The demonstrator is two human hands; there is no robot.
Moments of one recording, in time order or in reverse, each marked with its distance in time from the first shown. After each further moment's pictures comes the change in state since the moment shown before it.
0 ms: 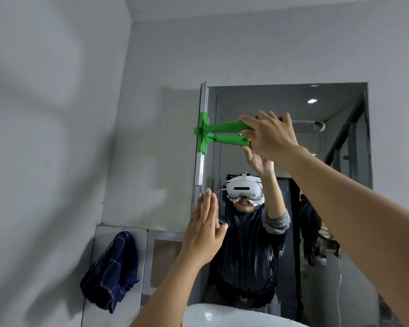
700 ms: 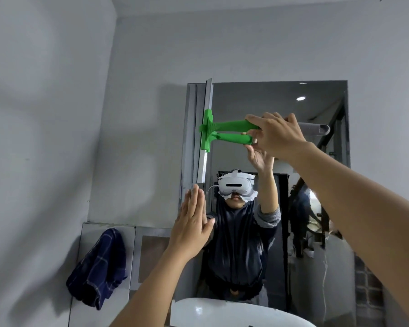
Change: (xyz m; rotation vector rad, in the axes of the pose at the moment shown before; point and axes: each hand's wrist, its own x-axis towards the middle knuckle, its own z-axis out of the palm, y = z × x) left_hand 0.002 -0.005 0.009 0.006 0.031 0.013; right_hand -0.020 0.032 -0.019 0.003 -0.126 0.063
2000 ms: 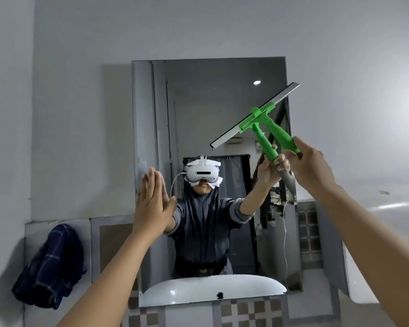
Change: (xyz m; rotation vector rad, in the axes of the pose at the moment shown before) left_hand 0.007 -0.004 0.022 -0.118 0.052 -0.045; right_hand -0.161 0.100 0.022 0.348 0.088 0.634
